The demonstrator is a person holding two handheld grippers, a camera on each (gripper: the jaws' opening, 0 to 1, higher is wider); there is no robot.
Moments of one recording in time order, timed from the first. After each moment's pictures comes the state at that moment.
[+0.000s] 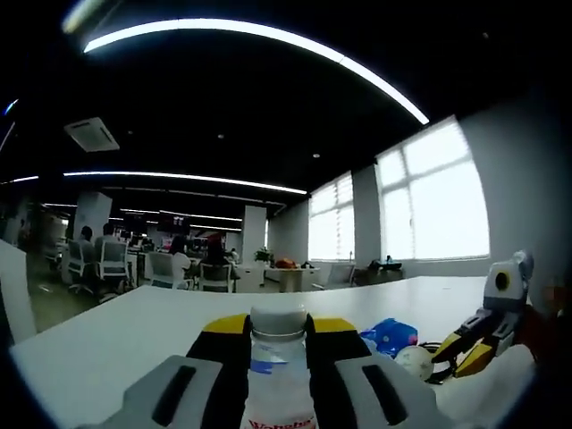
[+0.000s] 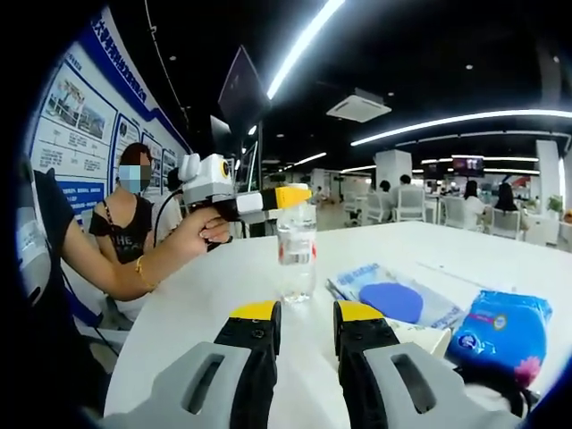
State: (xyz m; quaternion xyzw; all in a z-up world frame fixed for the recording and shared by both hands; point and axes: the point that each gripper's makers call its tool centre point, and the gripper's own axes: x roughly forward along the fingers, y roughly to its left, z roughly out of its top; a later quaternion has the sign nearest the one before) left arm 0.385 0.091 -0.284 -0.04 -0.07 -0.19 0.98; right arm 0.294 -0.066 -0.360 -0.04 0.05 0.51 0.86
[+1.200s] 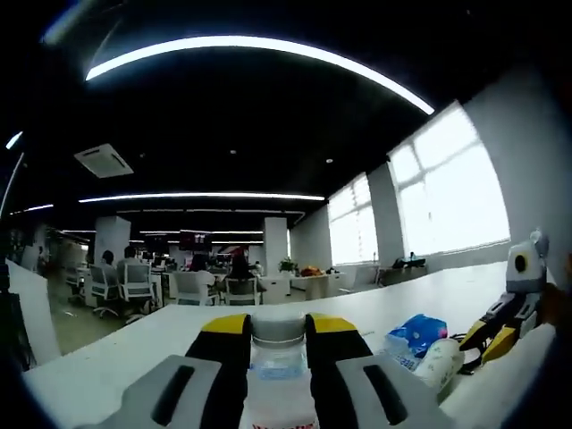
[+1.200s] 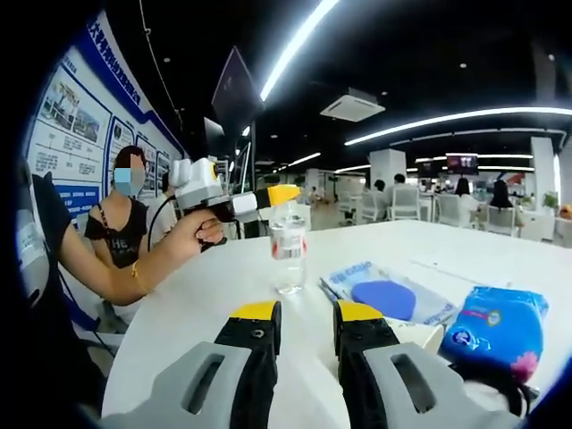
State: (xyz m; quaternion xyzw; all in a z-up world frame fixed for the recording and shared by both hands) left arm 0.385 0.111 -0.275 0.03 -0.11 -0.13 0.98; right arm 0.300 -0.073 -0.361 -0.03 0.05 0.49 0.87
